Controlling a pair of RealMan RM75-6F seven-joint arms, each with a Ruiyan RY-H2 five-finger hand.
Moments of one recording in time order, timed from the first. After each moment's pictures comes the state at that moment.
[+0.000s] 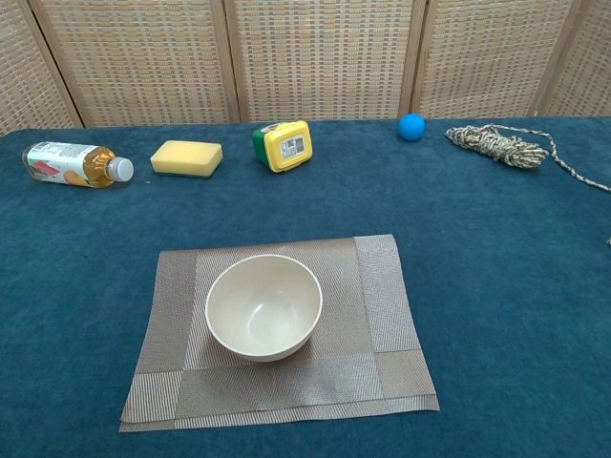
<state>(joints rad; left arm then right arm) -0.09 -1.12 -0.04 -1.67 1.54 1.51 0.18 0.07 -1.17 0.06 -1.56 -1.61 1.59 -0.03</state>
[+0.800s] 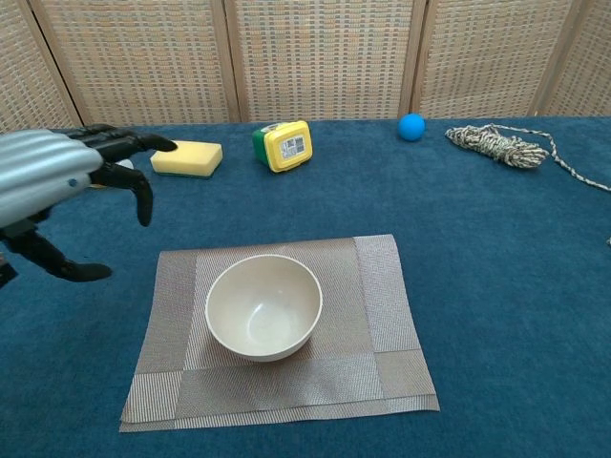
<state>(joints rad) -0.45 -1.42 -0.10 -1.69 1.59 1.09 0.50 0.06 -1.12 0.09 -1.57 -1.56 1.59 0.10</state>
